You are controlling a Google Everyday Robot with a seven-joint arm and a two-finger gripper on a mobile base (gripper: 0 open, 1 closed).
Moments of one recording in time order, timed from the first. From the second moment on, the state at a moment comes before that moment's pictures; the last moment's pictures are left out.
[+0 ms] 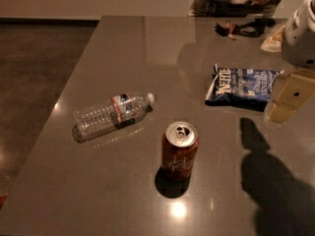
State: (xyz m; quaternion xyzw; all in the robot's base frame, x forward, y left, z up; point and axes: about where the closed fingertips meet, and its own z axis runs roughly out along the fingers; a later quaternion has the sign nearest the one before) arm 0.438 -0.217 0.976 -0.60 0.78 -0.03 0.16
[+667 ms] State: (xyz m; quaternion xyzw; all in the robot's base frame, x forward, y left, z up) arm 0.434 -0.209 0.976 -0.61 0.77 -0.02 0.17
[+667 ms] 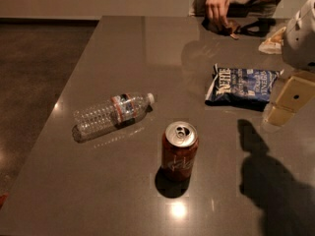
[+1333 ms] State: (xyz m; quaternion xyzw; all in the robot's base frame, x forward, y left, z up) arm 0.418 -0.175 0.954 -0.62 0.75 0.07 0.22
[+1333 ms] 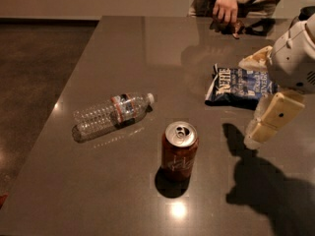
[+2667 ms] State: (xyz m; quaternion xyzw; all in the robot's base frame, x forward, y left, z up) arm 0.374 -0.075 0.896 -0.66 0.67 0.24 0.26
